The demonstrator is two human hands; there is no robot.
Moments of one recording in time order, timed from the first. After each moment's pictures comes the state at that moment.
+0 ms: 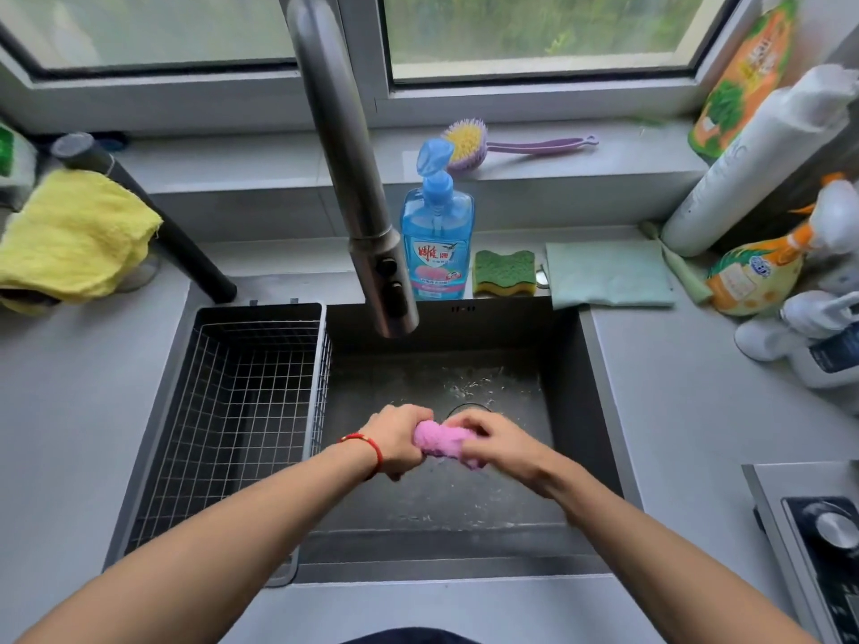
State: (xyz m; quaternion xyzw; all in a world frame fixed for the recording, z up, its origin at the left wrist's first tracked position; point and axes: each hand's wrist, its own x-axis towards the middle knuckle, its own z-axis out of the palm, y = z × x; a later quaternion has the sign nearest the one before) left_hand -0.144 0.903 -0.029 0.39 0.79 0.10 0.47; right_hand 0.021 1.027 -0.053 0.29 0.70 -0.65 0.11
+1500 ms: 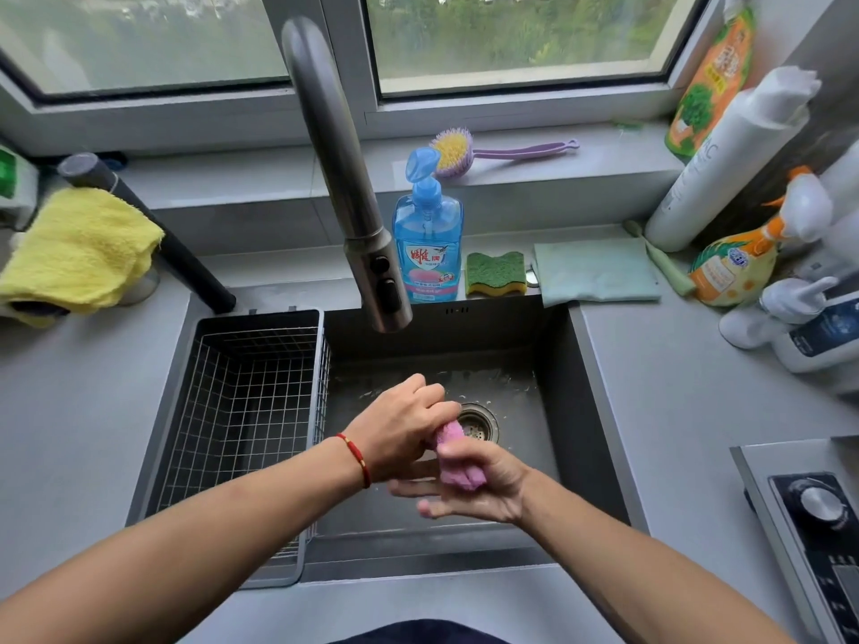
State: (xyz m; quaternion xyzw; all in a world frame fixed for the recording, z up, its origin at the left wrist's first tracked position) left_hand -0.140 0.902 0.010 0.77 0.63 0.12 0.03; right_hand 0.019 0.984 -0.032 0.10 0.15 -0.97 0.19
